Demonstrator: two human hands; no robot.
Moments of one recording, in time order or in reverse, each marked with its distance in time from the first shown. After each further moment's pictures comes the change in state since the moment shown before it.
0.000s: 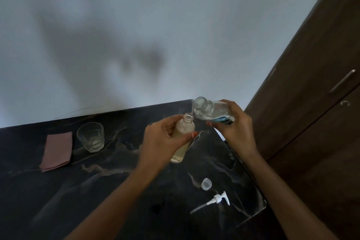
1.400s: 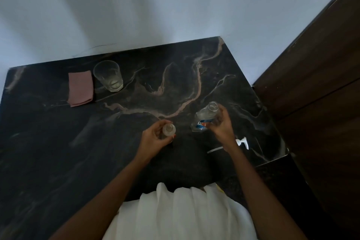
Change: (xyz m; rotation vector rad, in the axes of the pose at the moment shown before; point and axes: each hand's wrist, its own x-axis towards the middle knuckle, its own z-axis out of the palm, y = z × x) left_hand -0.098 -0.192 0.002 -0.087 -0.080 -0.412; right_hand -0.123 0.145 0.123 0.579 -0.265 0.575
